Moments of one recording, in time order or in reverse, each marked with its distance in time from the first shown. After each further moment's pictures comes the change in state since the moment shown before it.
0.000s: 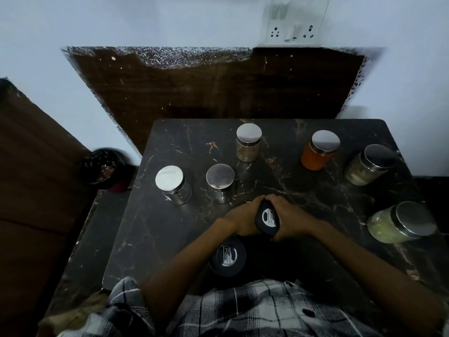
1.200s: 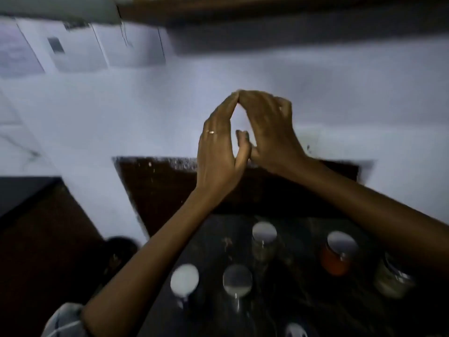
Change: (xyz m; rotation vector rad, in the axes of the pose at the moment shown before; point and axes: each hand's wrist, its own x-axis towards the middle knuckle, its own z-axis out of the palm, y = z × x) left_hand -0.068 0.121 -0.293 0.201 1.545 0.642; right_hand 0.011 -0.239 -0.301 -0.457 1.316 -0.675
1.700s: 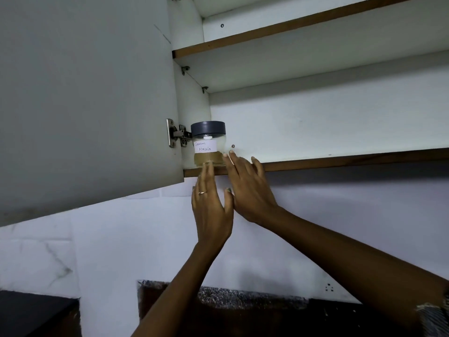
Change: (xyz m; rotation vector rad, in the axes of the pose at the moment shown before) left_hand 0.147 -0.086 -0.032 0.149 0.256 -0.121; right_hand 0.192 -0.005 0.055 -0.232 0.018 -0.057
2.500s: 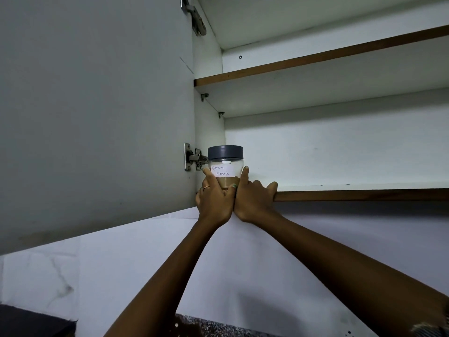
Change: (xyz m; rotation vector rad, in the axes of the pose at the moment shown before) left_hand 0.085 -0.009 -0.005 0.107 -0.246 -0.260; right_hand 0.061 -0.010 0.005 0.078 -0.183 0.344
